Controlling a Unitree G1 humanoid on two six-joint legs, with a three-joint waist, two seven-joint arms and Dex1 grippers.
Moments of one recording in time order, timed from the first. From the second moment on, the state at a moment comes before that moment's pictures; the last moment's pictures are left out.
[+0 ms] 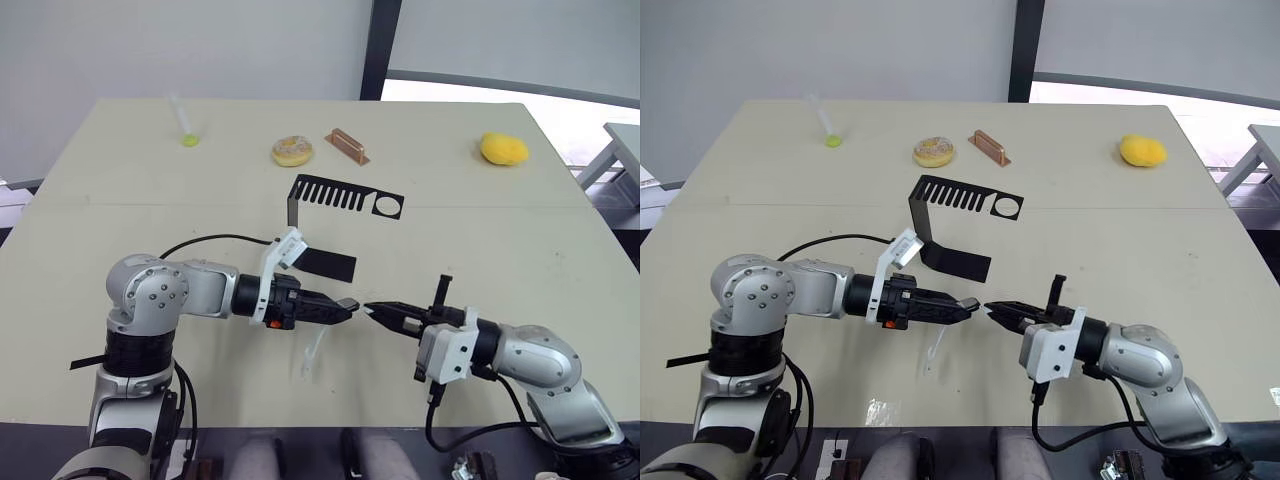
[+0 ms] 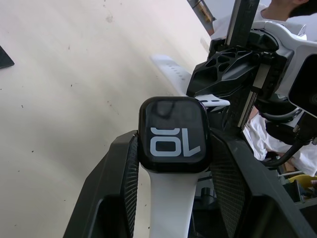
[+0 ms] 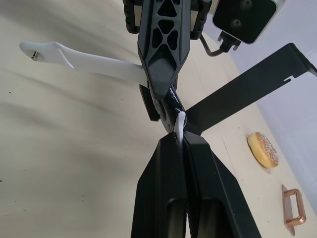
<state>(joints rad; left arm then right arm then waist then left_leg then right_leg) -0.65 0.42 0.05 -0.26 -0.99 1.61 -0.52 -0.05 -0.64 0.09 -0.44 -0.05 -0.30 0.84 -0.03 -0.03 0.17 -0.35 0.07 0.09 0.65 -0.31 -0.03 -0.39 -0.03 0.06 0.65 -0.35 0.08</state>
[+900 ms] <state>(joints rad) -0.65 0.43 0.04 -0.26 -0.99 1.61 -0.52 -0.08 -0.63 0.11 -0.43 -0.06 -0.28 0.84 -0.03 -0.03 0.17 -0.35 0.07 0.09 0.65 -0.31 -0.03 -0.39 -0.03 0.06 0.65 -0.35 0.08</state>
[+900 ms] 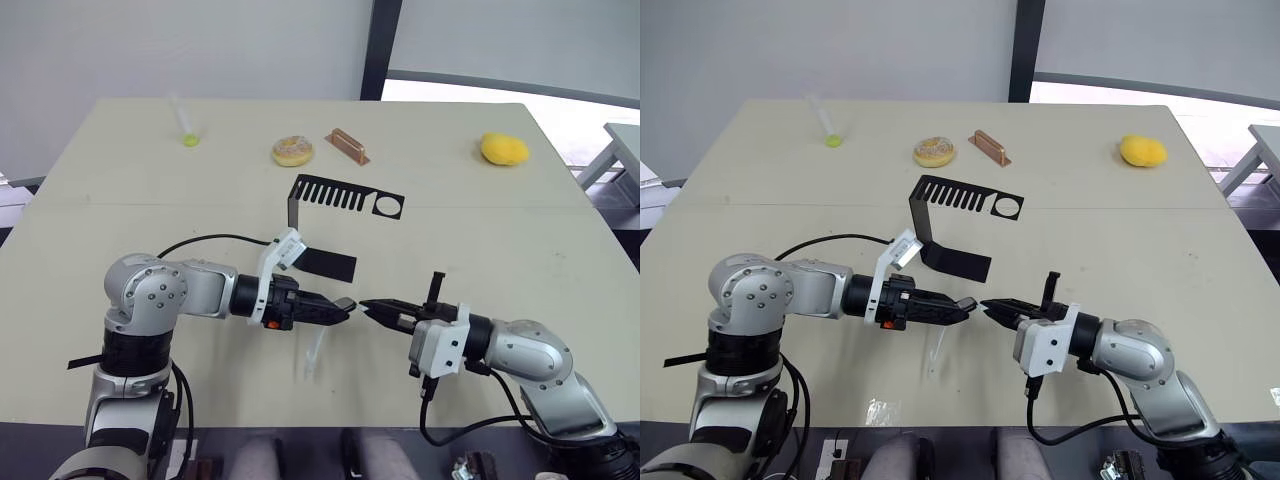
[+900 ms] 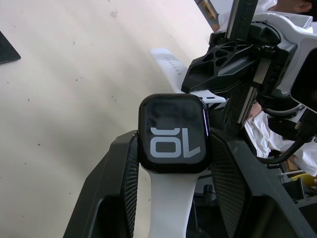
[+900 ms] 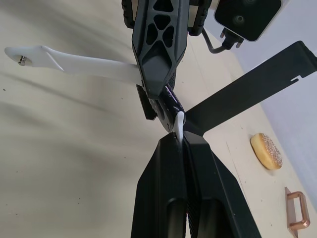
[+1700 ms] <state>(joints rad) -0.65 0.43 0.04 -0.26 -0.99 1.61 -0.52 -0.10 -0.62 0.13 -0.42 -0.09 -0.27 0.84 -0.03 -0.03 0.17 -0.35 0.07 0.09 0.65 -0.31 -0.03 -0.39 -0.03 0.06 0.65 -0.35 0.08</state>
